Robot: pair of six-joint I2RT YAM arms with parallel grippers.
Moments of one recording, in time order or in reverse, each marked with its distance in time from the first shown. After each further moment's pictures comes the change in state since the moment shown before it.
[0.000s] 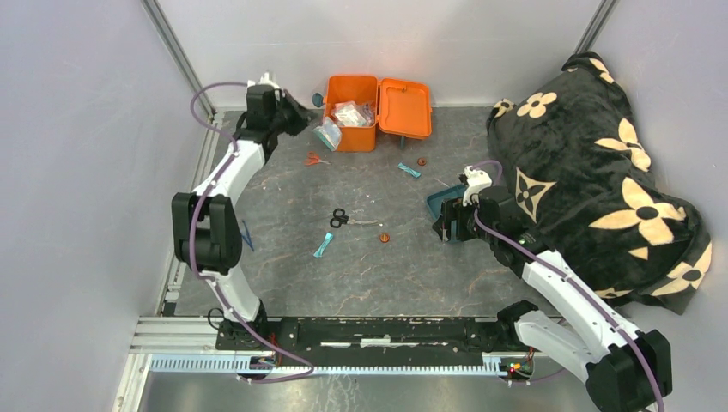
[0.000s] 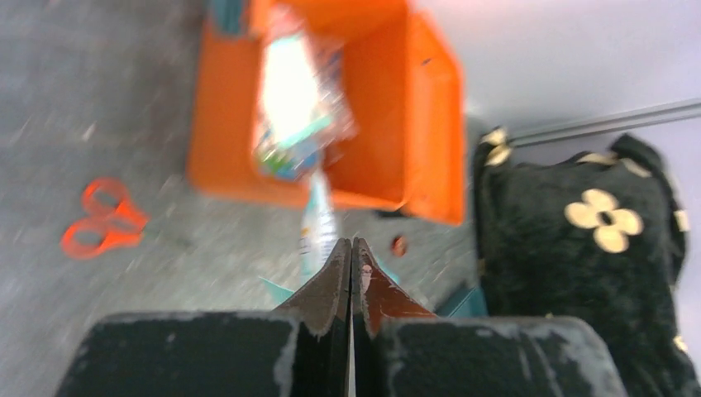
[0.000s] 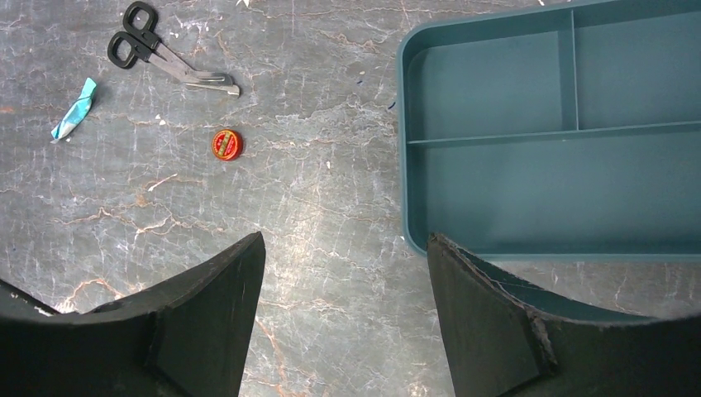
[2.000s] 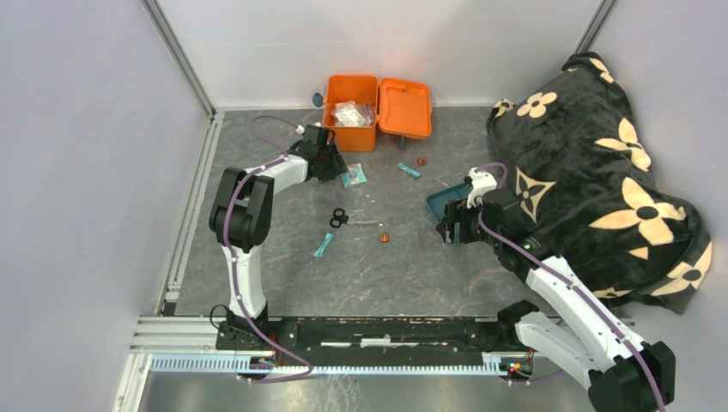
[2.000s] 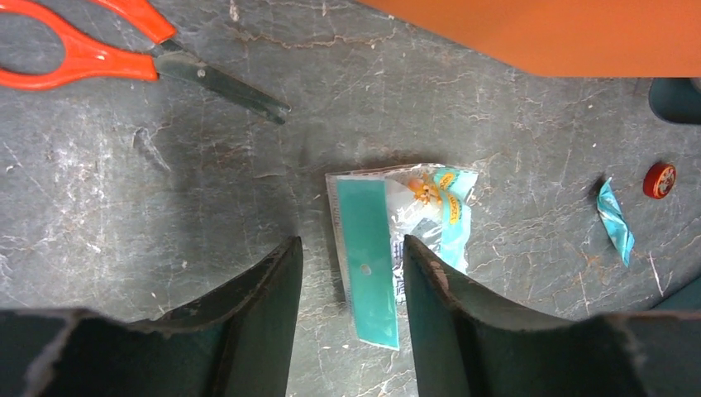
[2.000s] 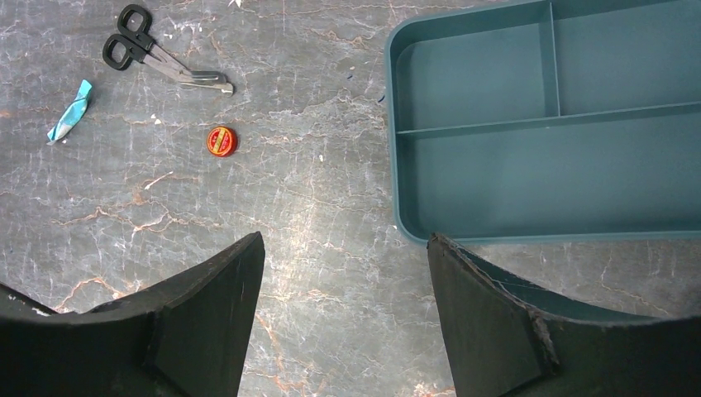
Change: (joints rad) left arm -0.217 0.289 -0.019 -0.072 -0.244 0.074; right arm 0.000 -0.060 -0.004 -0.047 0.030 0.008
